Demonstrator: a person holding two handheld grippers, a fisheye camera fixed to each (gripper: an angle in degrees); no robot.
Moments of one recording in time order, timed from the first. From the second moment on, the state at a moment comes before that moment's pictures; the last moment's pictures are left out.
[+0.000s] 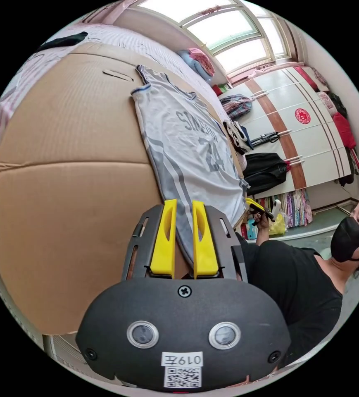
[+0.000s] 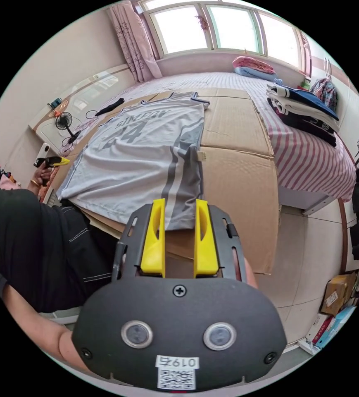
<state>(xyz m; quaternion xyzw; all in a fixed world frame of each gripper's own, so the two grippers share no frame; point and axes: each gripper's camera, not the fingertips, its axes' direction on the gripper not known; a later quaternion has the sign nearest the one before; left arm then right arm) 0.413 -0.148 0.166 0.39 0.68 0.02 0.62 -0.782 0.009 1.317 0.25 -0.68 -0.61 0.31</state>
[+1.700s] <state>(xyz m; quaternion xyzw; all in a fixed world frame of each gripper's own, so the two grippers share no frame) 0.409 -0.073 0.094 0.40 0.49 -0.08 0.77 -0.807 0.024 1.225 0.17 -0.65 -0.72 0.19</state>
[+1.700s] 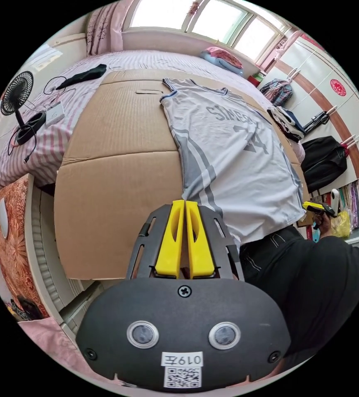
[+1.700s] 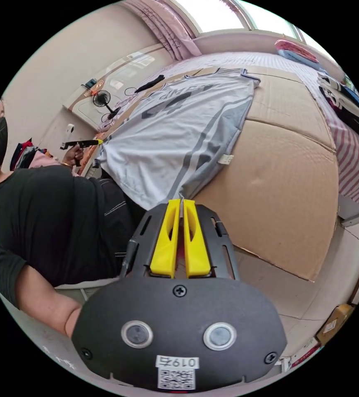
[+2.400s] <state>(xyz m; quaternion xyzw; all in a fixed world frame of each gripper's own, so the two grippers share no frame) 0.279 -0.173 0.052 0.54 0.48 -0.10 0.69 -0.795 -0.045 1.007 0.40 -0.73 -0.53 0.12</state>
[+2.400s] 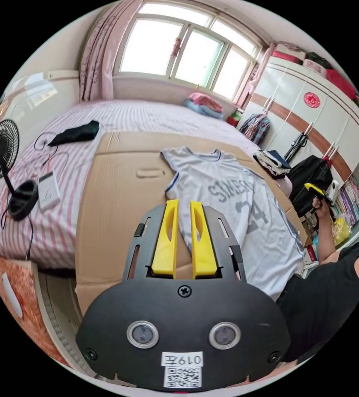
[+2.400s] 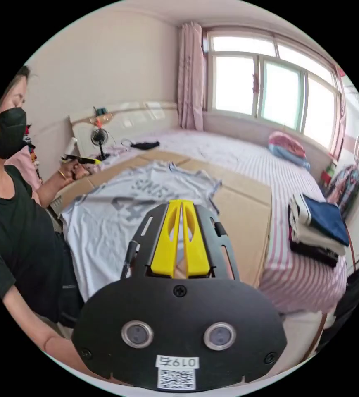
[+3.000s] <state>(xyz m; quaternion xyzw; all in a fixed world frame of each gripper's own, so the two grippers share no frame) 0.179 -0.510 -0.064 0.46 0.51 -0.07 0.72 -1.043 0.117 0.580 0.35 -0.62 -0.67 0.19</state>
